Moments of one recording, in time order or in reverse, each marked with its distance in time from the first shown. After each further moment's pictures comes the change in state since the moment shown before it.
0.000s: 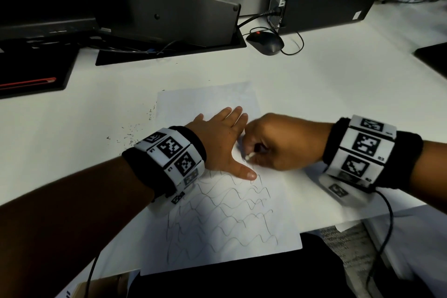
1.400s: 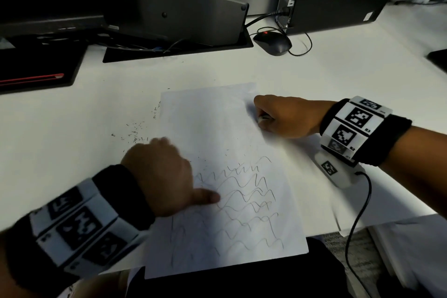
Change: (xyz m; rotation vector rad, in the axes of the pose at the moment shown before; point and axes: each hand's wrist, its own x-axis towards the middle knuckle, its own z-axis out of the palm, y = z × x) left_hand -0.099 0.011 -0.001 0.286 -0.126 -0.368; right_hand 0.021 0.040 -0.015 0.009 -0.010 0.348
